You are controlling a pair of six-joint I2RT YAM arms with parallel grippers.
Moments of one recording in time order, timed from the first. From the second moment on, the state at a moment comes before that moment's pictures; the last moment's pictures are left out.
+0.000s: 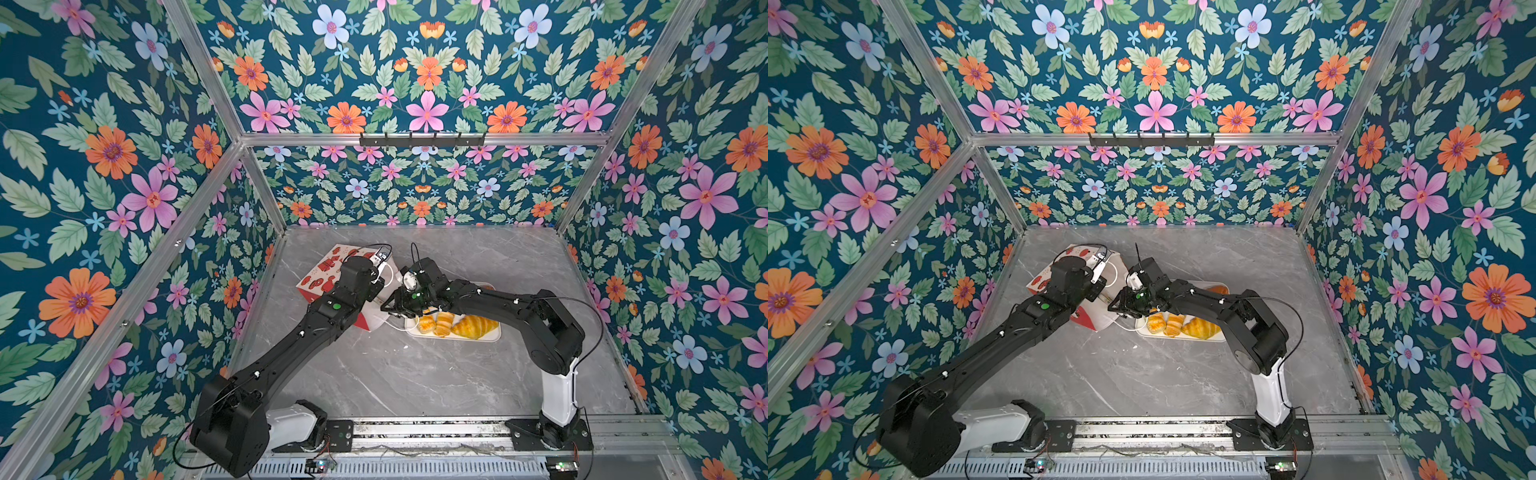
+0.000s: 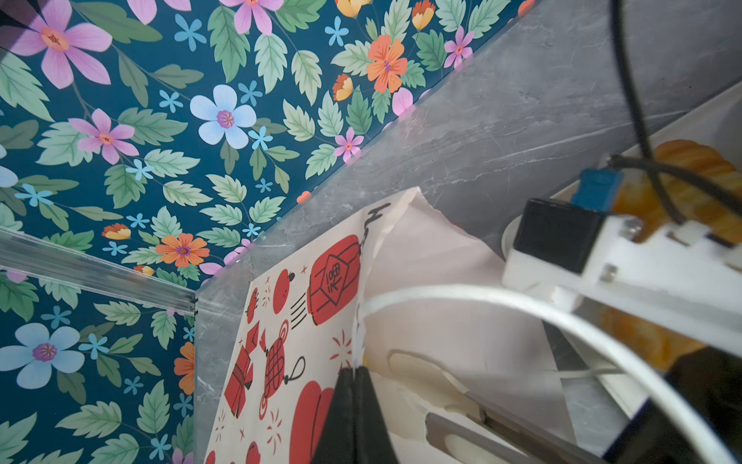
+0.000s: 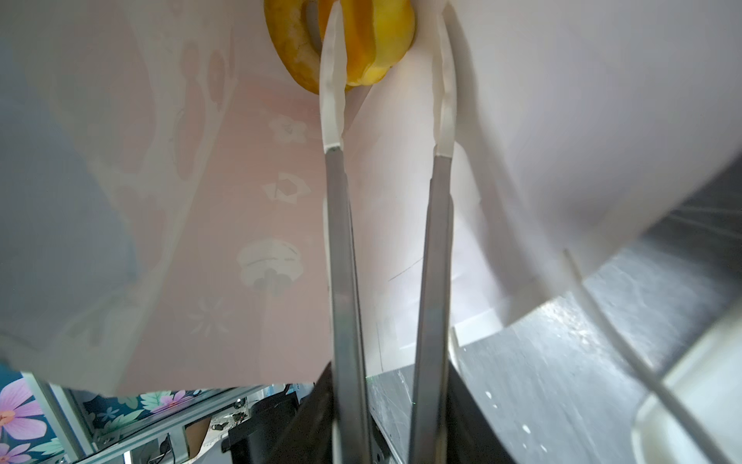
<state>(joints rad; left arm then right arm) -0.54 1.27 0.95 -0.17 -0.33 0.39 0.76 1.96 1.35 -0.10 -0.59 0.91</state>
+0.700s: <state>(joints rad) -0.54 1.31 1.01 -0.24 -0.30 0.30 0.77 2.08 1.55 -0.15 -0.53 0.92</state>
